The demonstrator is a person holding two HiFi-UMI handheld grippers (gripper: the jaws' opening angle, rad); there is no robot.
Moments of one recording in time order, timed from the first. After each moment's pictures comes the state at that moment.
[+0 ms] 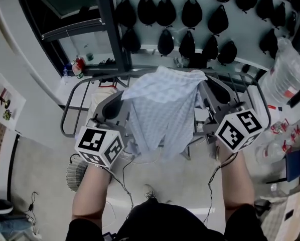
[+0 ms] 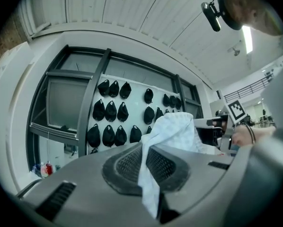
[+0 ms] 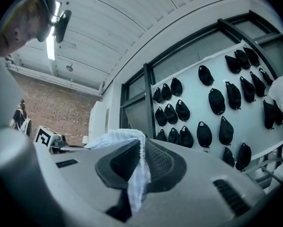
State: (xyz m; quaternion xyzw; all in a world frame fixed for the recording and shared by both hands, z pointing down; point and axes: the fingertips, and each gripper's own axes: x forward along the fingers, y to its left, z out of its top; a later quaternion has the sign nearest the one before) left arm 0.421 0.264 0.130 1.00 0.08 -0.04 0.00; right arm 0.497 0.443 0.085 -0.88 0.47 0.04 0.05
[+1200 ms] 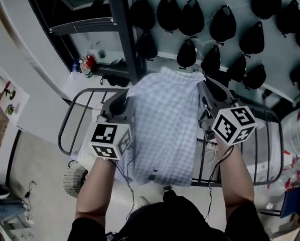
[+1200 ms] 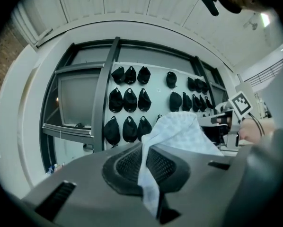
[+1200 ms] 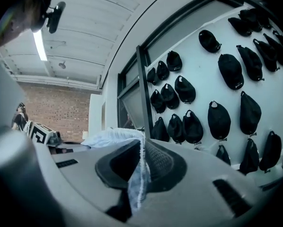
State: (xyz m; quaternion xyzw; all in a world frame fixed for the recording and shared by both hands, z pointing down) left arm 0.630 0.155 0.183 1.00 -0.04 0.00 -0.02; right arm 0.743 0.322 0.149 -0.85 0.52 -0.01 0.05
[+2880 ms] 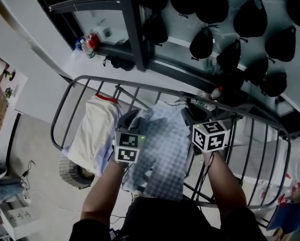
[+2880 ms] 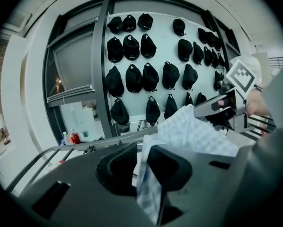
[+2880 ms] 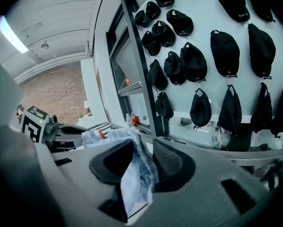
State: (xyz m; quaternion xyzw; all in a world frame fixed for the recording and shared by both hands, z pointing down) left arm 0.692 0.133 0.421 0.97 -0.09 0.23 -0.04; right arm 0.805 0.258 0.404 -0.81 0.54 -0.23 -0.04
